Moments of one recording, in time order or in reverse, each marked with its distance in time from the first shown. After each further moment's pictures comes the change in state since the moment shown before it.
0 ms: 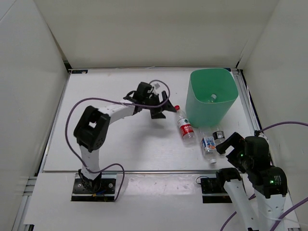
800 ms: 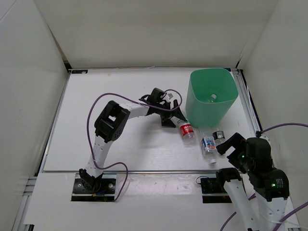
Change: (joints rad) left arm -0.080 0.395 0.195 -0.035 0.214 -0.056; right arm 0.000 -0.012 0.017 -0.008 -0.005 0.000
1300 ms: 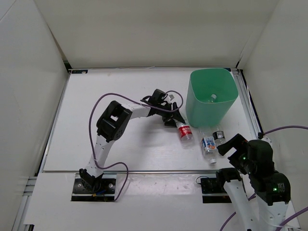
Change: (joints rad) left arm -0.010 0.062 0.052 0.029 0.013 -0.026; right arm 0.000 -0.030 0.015 -0.005 0.009 0.008
